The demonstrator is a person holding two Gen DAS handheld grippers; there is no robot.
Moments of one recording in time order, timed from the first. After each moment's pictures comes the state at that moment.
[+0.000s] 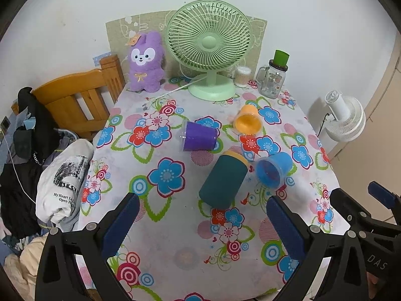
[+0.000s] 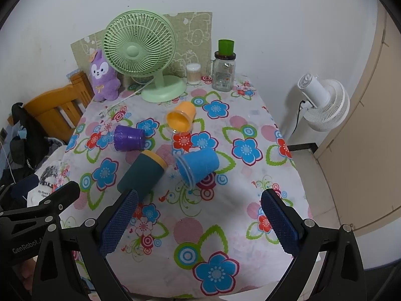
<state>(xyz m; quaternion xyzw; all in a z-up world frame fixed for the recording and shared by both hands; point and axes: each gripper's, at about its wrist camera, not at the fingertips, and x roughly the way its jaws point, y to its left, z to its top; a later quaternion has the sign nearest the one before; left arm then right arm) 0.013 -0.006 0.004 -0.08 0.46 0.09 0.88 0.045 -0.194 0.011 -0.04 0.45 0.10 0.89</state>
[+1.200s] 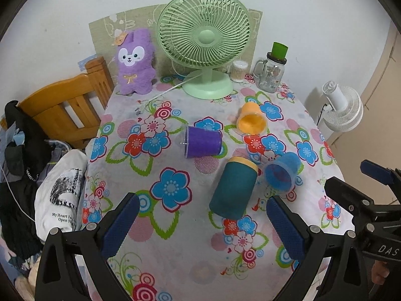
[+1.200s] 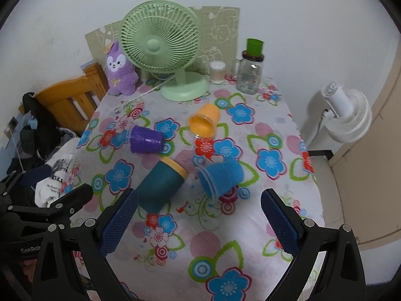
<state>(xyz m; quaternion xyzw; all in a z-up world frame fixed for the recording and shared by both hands) 0.051 0.026 -0.005 -0.05 0.48 0.05 0.87 0.086 -0.153 0.006 -0.06 0.46 0.17 0.87</state>
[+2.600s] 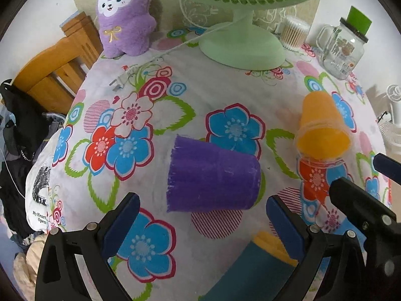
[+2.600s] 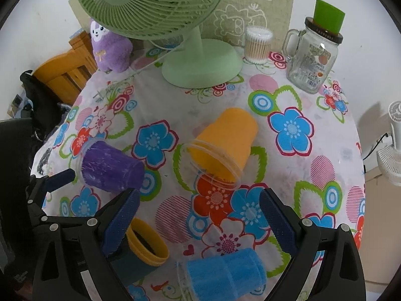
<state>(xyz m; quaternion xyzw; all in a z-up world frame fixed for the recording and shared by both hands) 0.218 0.032 -0.135 -0.07 0.57 0.15 0.80 0.272 -0.107 -0.108 -0.09 0.54 0.25 0.80</state>
